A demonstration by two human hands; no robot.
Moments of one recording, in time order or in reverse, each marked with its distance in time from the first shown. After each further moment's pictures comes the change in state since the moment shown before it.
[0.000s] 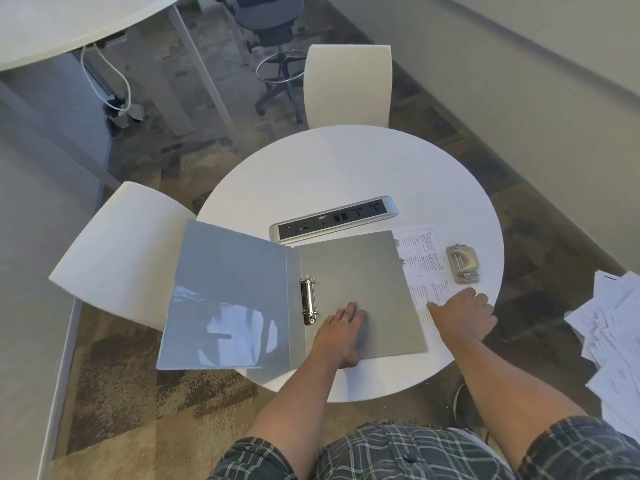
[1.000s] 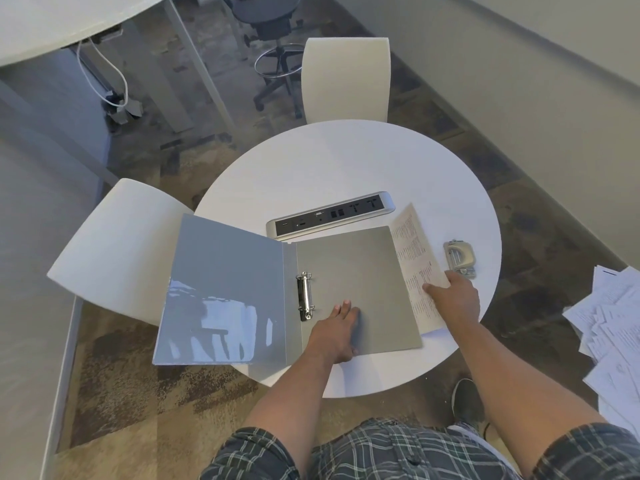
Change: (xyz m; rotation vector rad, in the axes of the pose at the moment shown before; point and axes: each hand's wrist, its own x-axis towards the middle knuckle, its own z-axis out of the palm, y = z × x) left_hand 0.002 0.001 0.000 -0.070 -0.039 -0.045; right_hand 0.022 0.003 -0.008 0.584 -0.209 -0.173
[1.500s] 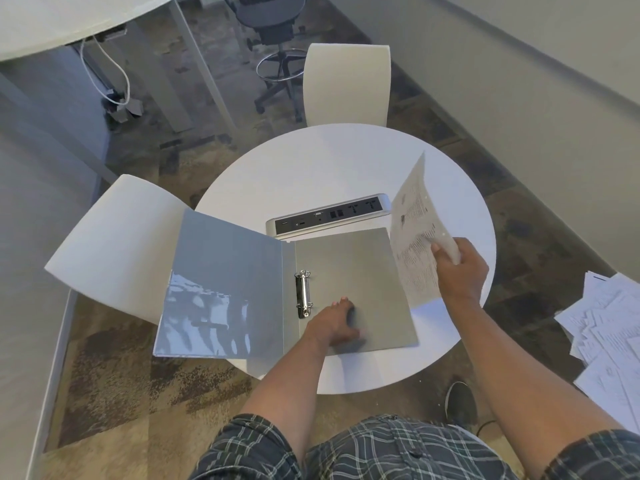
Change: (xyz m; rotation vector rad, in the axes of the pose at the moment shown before) left_hand 0.006 0.002 -0.024 -0.313 -0.020 -0.091; right_hand -0.026 -0.057 -0.034 0.357 0.319 -0.284
